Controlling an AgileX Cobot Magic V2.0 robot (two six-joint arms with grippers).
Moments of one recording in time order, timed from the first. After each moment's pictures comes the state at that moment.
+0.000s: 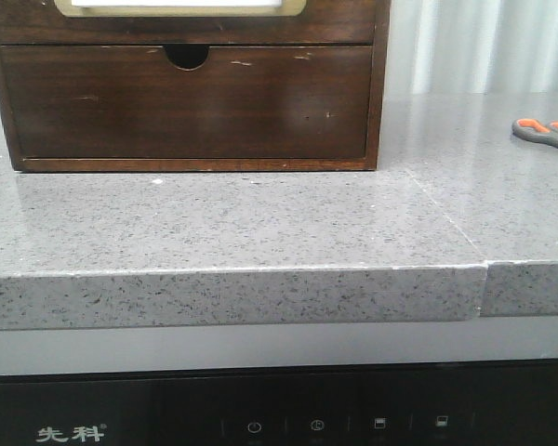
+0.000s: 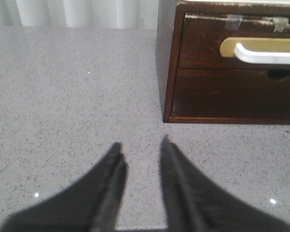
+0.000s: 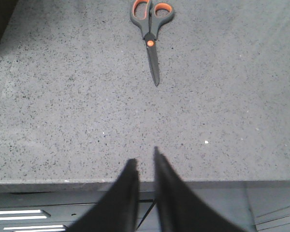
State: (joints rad) left arm 0.01 0.37 -0.69 -0.06 0.73 0.03; right arm 0.02 0.61 -0.72 -0.14 0.77 0.11
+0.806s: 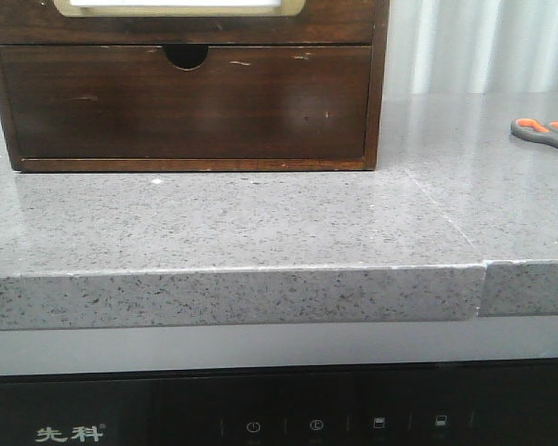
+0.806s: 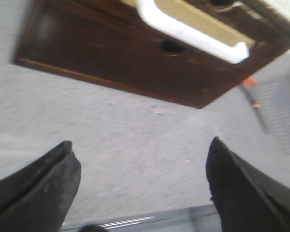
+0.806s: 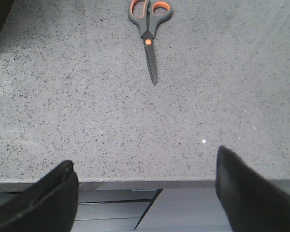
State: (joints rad) left arm 0.01 0.82 -0.71 -0.96 0.71 0.38; right arm 0.02 0.61 -0.72 -0.15 0.77 0.11
